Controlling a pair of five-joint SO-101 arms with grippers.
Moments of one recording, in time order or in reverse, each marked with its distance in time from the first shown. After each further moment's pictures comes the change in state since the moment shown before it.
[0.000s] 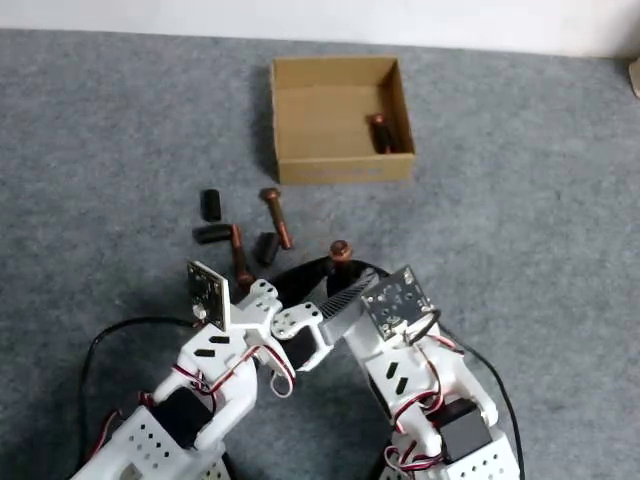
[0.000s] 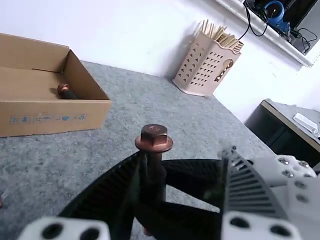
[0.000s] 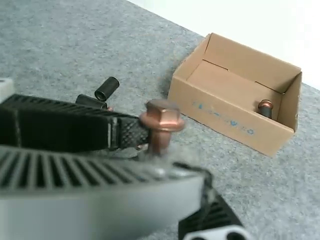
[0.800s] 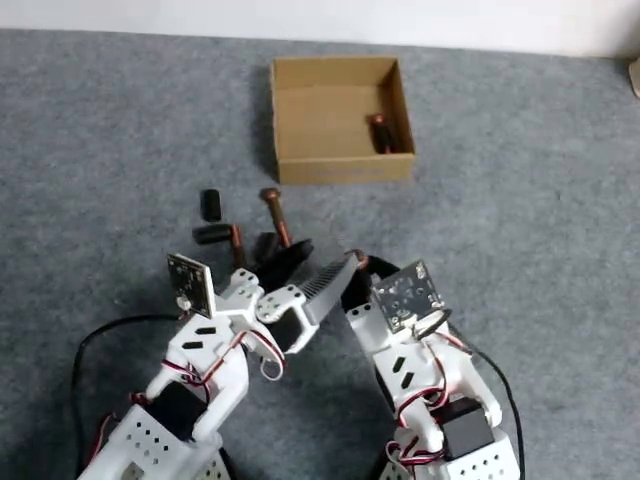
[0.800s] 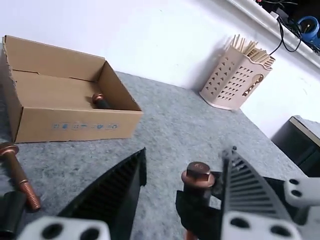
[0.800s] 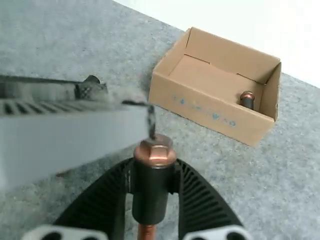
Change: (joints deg) left arm -9.6 0.1 -0.2 0.2 -0.3; right arm 4.2 0.0 -0.1 0.0 0.0
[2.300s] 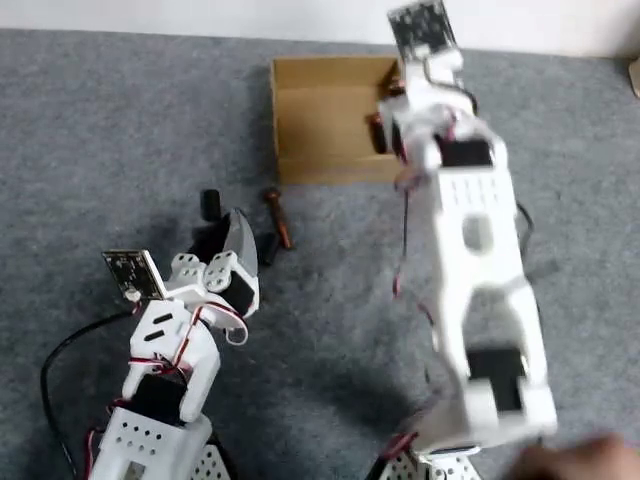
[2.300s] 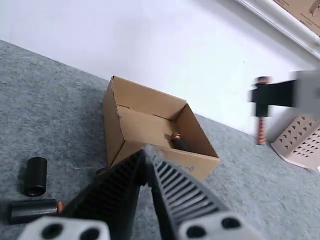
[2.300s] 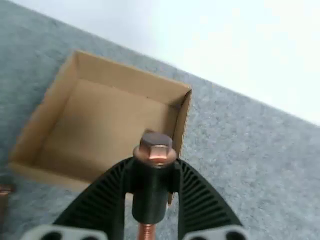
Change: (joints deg) left arm -19.3 0.0 -0.3 0.0 -0.1; right arm 16.5 113.5 -98.7 -0.2 5.6
